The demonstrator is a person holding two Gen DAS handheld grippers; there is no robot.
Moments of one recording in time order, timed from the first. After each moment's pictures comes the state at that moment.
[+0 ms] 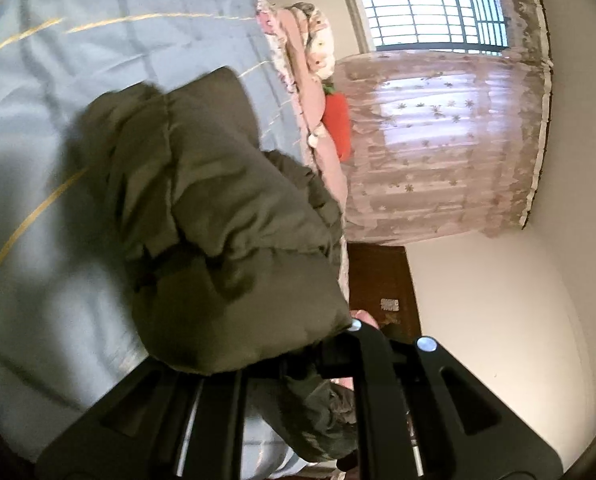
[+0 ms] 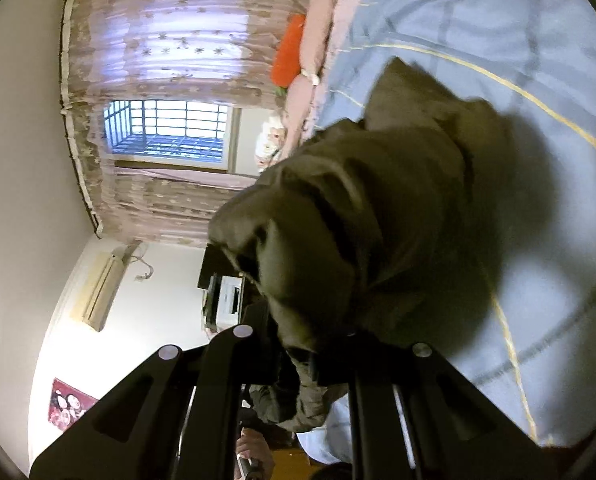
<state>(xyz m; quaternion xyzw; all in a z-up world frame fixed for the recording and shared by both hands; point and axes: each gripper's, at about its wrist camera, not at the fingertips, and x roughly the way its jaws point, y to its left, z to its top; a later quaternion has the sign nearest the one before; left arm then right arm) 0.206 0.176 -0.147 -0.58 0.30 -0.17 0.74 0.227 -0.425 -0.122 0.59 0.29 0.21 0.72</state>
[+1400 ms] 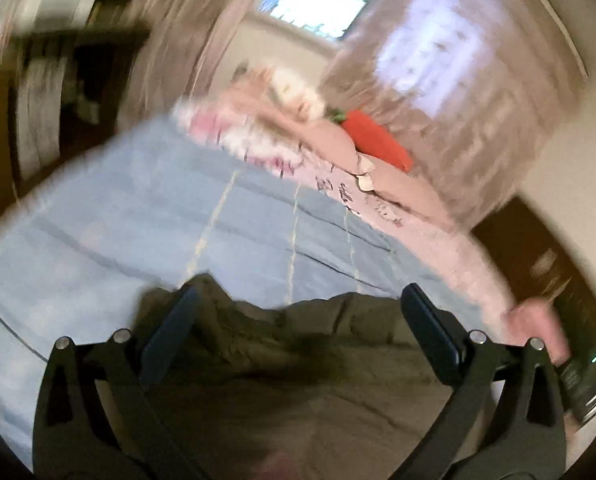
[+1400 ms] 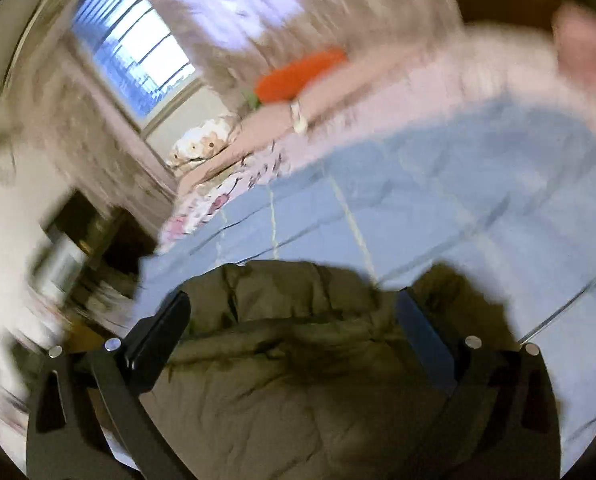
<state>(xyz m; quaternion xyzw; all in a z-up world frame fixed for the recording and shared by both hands) 0.464 0.099 -0.037 -0.19 0.29 -0.04 0.94 0.468 -0.319 -0.035 0.18 0.32 0.04 0.93</state>
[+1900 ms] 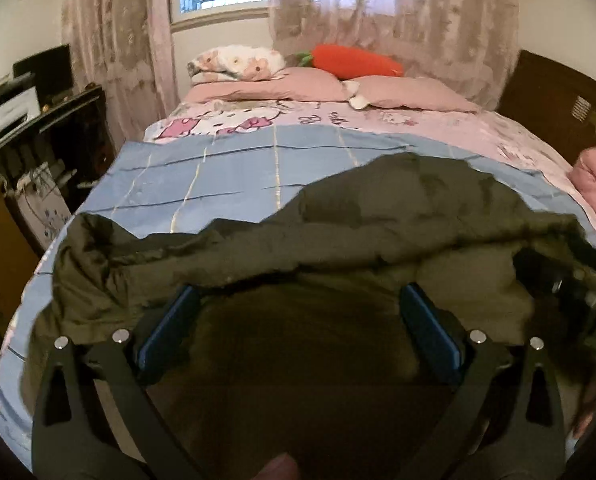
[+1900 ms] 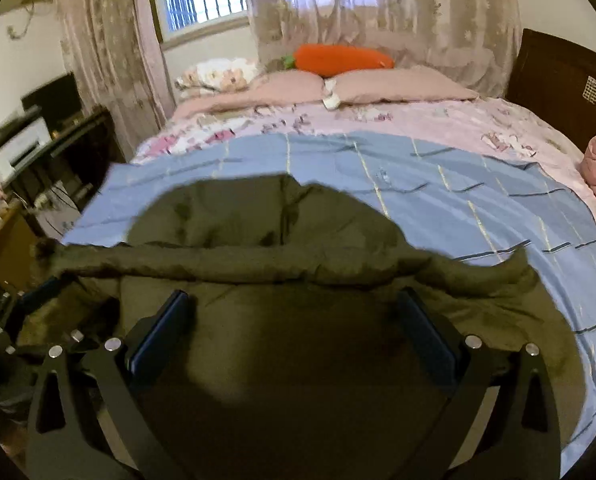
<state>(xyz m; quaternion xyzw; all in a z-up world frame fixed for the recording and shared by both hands) 0.491 -0.015 -0.128 0.01 0.34 -0.02 0.94 0.512 -0.218 -0.115 0.04 0.37 0.05 0.93</state>
